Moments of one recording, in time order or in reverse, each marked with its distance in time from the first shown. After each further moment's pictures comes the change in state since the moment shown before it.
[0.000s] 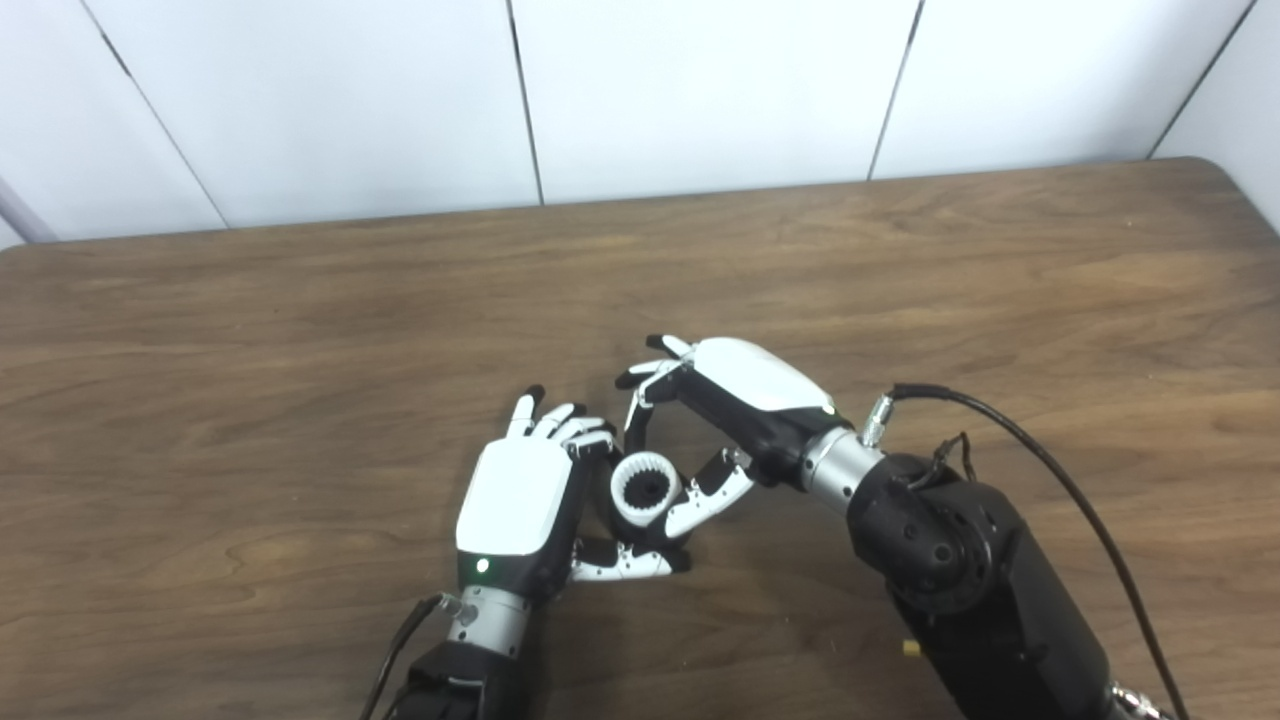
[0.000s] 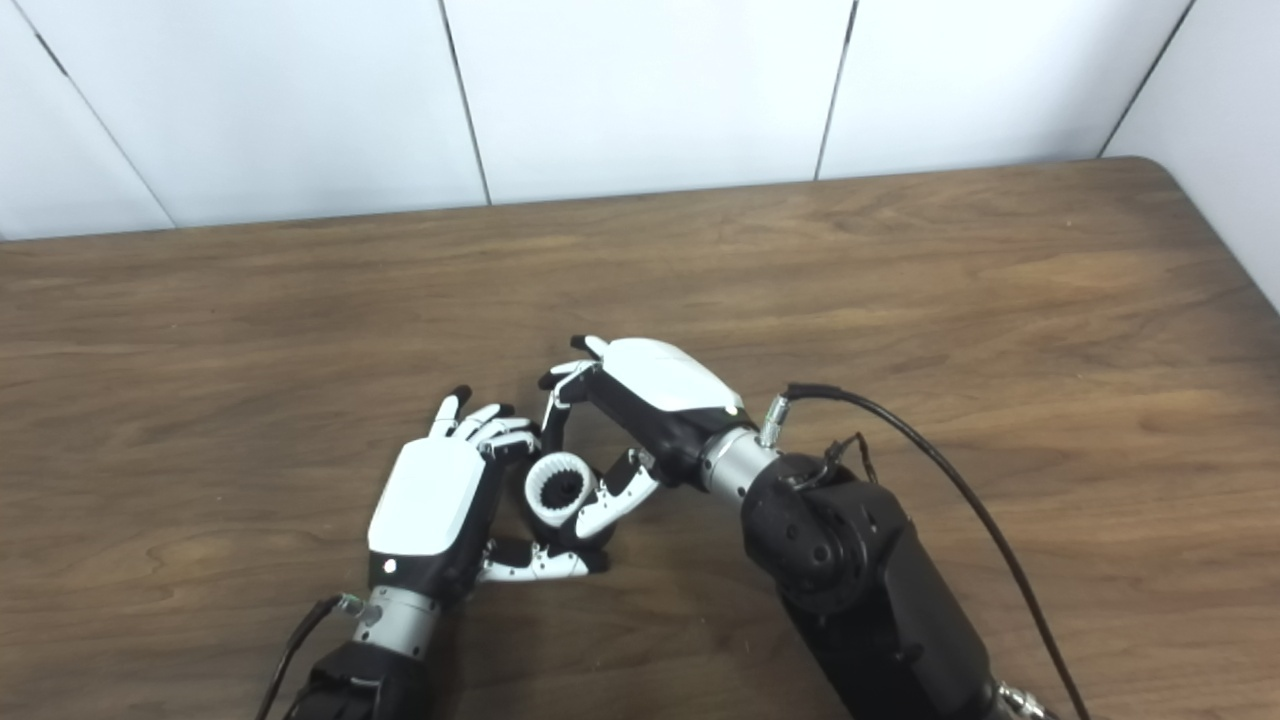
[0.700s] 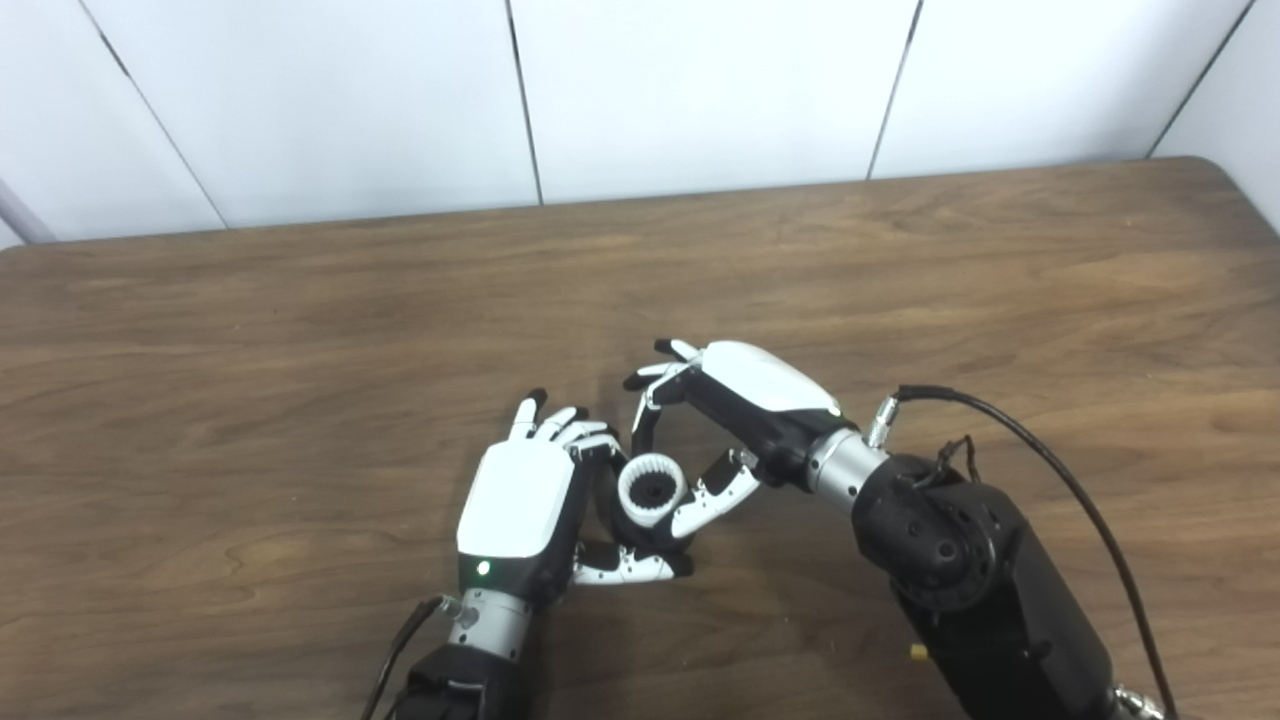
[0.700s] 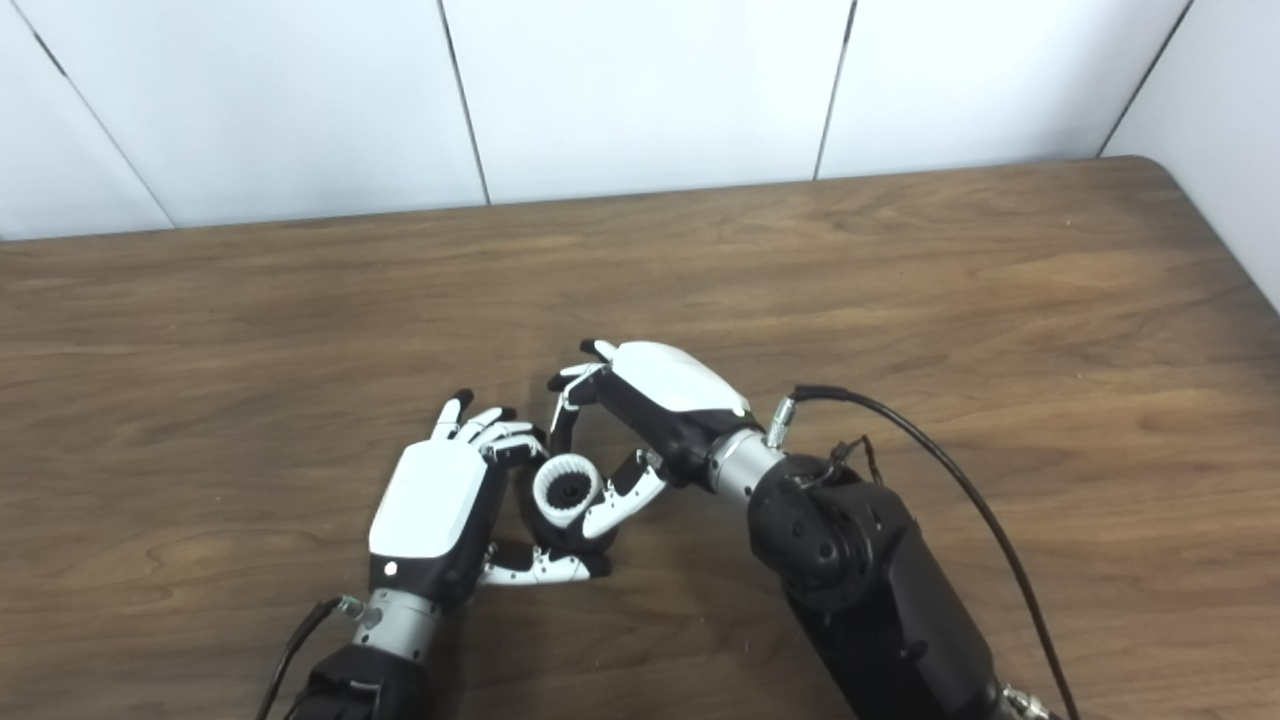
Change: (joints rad) left arm 0.006 0.001 -0.001 -0.012 -0.009 0.002 -0.016; right arm 0.006 -0.005 -0.021 0.016 0.021 0.002 -0.003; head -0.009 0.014
